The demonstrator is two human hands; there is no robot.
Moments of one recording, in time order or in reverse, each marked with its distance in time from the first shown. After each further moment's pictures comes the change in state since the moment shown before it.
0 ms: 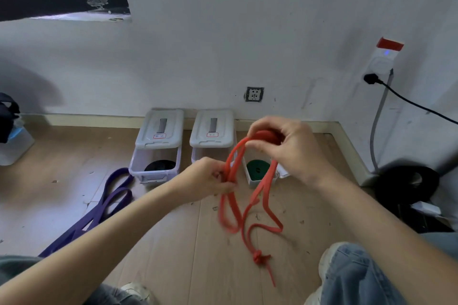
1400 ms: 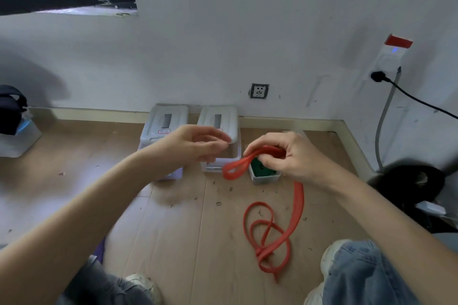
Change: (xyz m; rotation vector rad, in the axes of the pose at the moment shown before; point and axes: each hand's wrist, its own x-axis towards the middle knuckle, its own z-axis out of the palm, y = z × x) left_hand -0.017 0.018 -0.052 -0.429 0.051 -0.083; right_hand -0.009 0.005 0.001 -0.047 -0.333 0.010
